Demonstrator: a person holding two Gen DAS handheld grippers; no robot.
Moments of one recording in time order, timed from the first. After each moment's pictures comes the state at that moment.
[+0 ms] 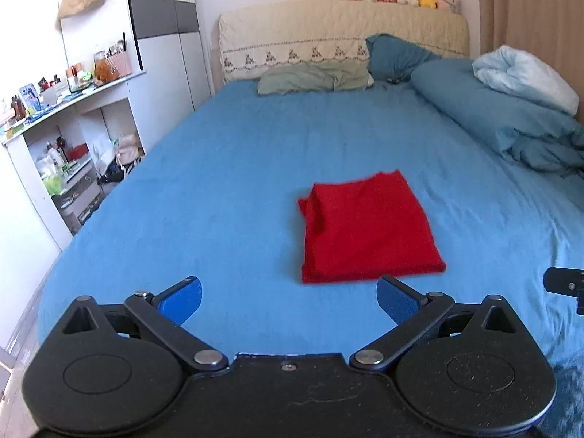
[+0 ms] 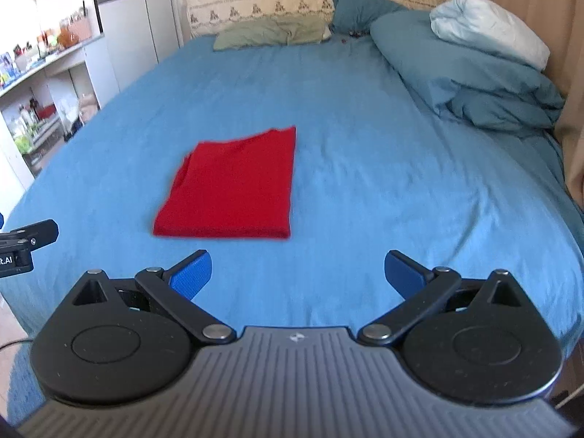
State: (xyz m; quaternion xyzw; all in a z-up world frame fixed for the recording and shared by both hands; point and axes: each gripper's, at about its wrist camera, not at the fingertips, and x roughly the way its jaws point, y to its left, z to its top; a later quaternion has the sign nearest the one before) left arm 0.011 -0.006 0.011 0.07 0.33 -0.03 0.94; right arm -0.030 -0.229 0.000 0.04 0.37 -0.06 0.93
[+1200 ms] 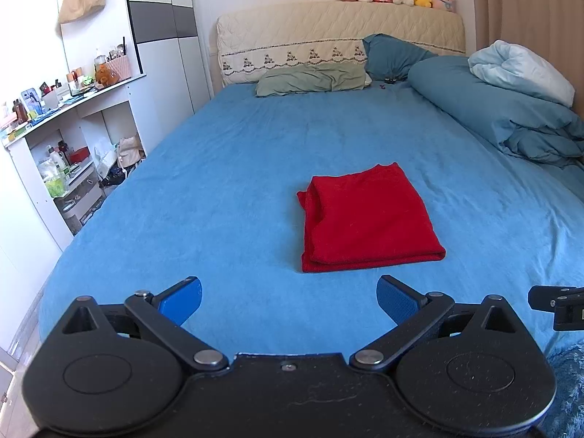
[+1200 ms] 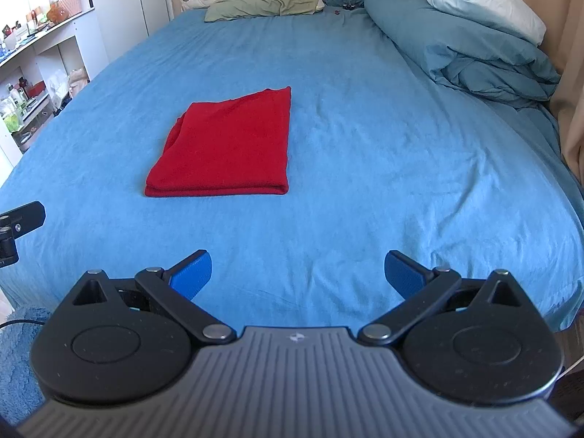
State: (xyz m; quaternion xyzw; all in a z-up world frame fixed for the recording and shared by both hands) left arm -0.010 -0.005 -0.003 0.07 0.32 -0.03 0.94; right arm -0.041 -0.224 -0.031 0.04 0.41 -0.08 0.91
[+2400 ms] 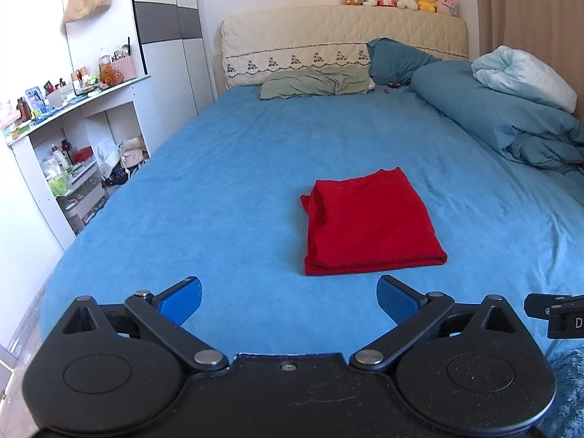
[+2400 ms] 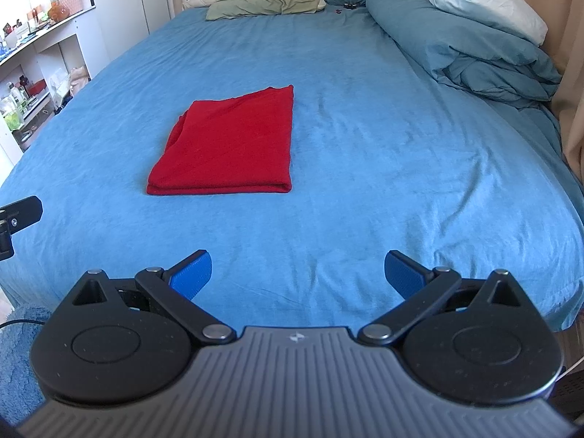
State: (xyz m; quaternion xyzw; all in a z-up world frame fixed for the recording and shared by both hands) left arm -0.010 -0.005 0.002 0.07 0.31 -0.02 0.95; right arm -0.042 -0.219 -0.032 0.04 0.41 -0.08 0.91
